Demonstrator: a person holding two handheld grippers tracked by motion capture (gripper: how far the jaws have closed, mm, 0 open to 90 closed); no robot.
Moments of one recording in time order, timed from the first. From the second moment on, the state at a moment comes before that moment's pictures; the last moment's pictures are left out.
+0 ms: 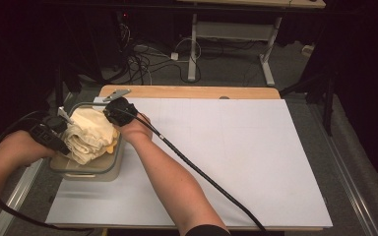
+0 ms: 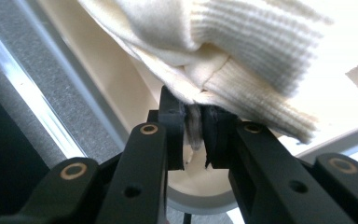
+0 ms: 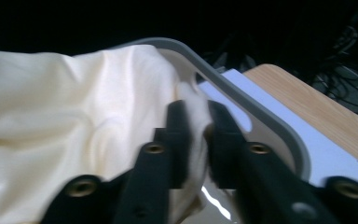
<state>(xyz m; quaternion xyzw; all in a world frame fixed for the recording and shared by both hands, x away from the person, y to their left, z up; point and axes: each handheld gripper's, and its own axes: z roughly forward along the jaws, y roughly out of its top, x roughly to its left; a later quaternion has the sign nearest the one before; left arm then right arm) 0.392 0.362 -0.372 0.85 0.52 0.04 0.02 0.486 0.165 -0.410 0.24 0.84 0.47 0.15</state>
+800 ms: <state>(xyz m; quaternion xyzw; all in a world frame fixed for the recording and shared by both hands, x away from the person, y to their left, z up) 0.398 0.309 -0.382 0.88 0.48 0.00 0.02 0.458 0.086 -0.401 0.24 0.82 0.50 0.13</state>
